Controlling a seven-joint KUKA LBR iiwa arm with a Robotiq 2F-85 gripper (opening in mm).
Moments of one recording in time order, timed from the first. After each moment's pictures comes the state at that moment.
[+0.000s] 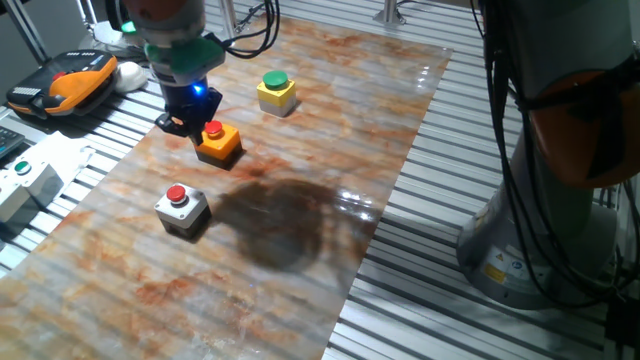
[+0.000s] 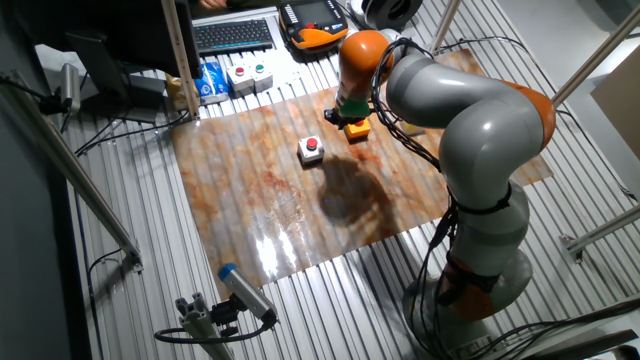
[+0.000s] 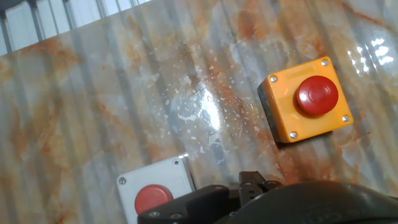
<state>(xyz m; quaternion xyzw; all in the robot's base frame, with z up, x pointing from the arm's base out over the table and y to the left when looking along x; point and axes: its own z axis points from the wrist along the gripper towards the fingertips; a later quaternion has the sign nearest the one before) 0.596 0.111 0.167 0.14 0.99 -0.01 0.07</state>
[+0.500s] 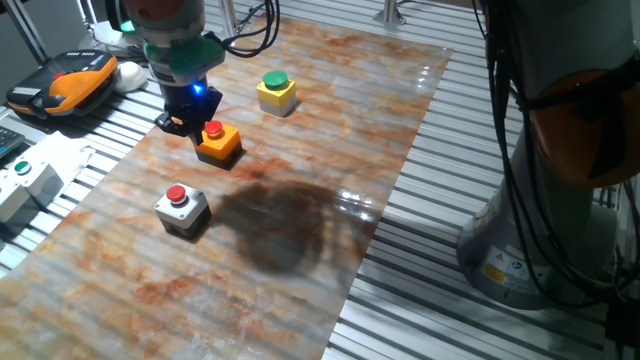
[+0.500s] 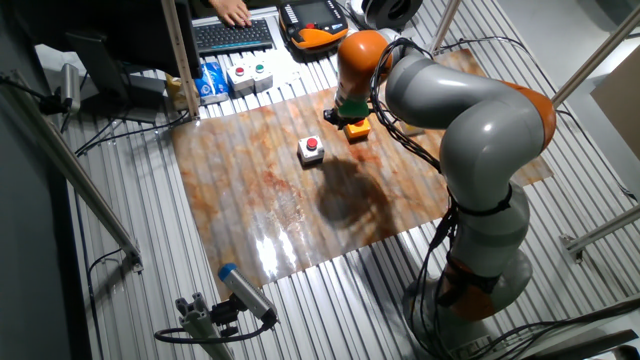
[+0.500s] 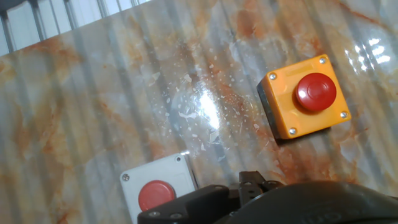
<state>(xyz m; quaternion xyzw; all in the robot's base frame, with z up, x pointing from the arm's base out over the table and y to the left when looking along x) 0.593 0.115 0.172 0.15 0.99 -0.01 0.07</state>
